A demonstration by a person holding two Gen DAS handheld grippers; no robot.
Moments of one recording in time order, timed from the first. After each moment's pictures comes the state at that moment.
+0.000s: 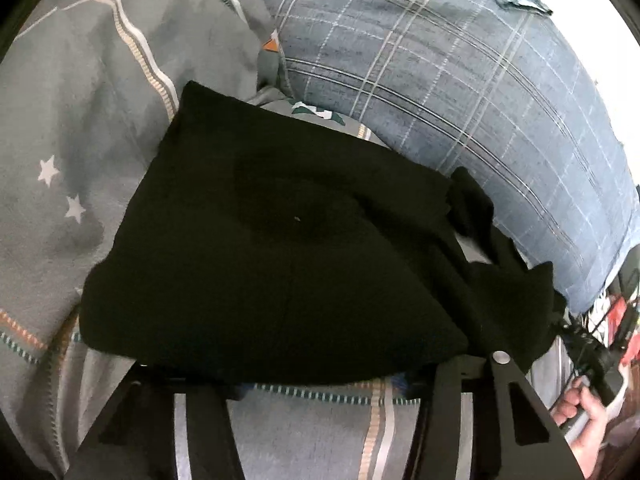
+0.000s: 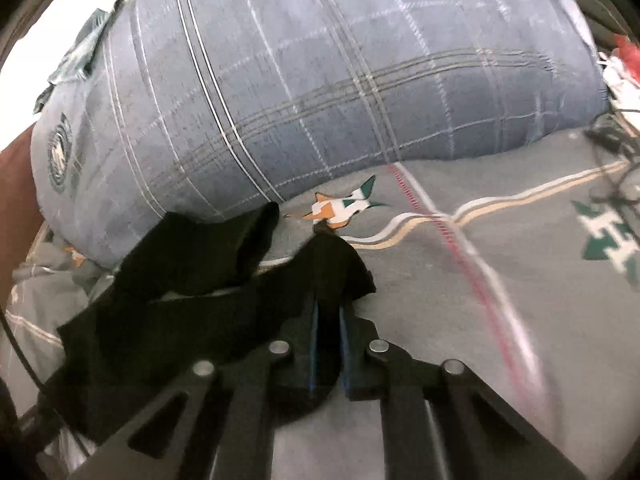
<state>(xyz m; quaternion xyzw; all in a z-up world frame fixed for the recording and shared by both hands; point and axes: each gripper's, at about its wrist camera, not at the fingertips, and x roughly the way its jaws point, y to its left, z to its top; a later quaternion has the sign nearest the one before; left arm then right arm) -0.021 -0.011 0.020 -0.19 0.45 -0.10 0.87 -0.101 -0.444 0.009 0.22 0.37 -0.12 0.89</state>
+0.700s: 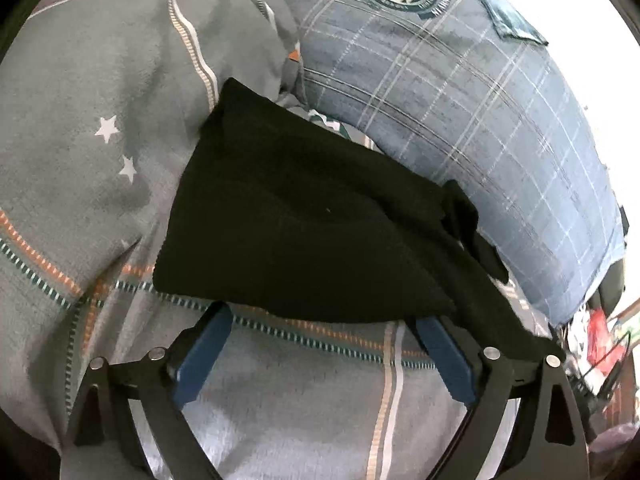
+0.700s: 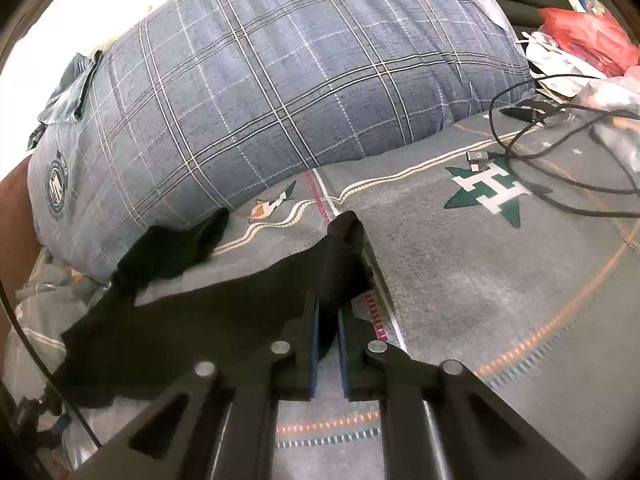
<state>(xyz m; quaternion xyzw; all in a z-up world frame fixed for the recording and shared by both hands) -0.059 0.027 0.022 -0.25 0.43 -0.10 0.86 -0.196 -0.474 0.026 0.25 0.34 -0.17 0.89</state>
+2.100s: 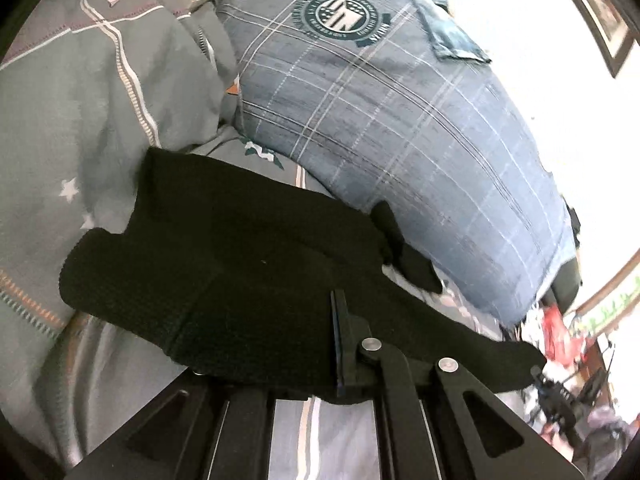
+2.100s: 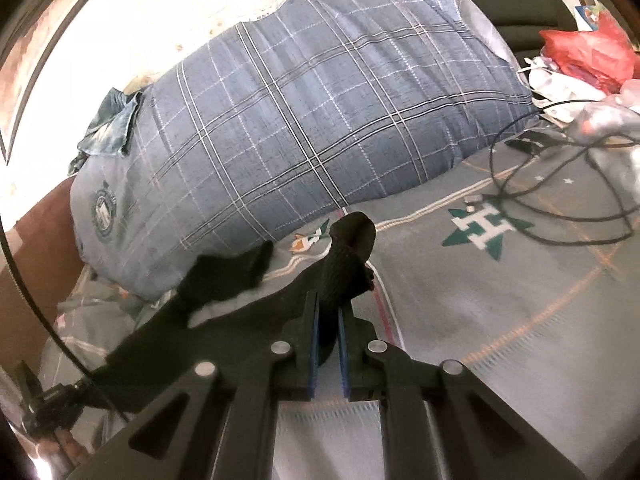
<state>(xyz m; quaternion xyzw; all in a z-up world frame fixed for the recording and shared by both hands) -0.083 0.034 0.059 -0.26 0.38 -0.19 0.87 -0.250 -0.475 0.086 0.27 0.29 -0.13 0.91</state>
